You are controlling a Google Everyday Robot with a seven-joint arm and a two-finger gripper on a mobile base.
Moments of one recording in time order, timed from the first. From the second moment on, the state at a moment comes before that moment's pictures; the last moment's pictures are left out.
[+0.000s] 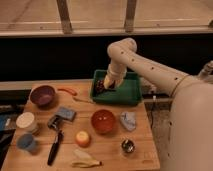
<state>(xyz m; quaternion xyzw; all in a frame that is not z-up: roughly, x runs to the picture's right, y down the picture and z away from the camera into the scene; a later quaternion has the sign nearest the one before) 0.061 -0.024 0.826 -0.27 0.13 0.61 0.73</state>
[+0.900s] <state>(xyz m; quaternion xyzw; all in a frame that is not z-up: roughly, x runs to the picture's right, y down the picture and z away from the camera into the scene) 0.145 0.002 0.932 -0.27 0.21 0.70 0.62</state>
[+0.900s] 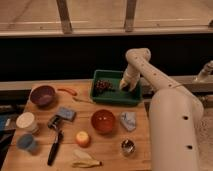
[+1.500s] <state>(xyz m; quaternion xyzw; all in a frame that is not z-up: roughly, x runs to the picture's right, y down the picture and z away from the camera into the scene) 0.122 0.004 0.913 -0.26 0.15 0.61 0.73</state>
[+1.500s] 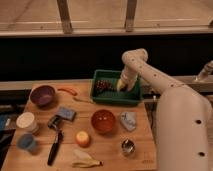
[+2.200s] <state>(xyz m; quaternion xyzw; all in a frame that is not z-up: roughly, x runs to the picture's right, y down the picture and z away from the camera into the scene) 0.132 0.018 0.949 -0.24 0.19 0.57 0.76</state>
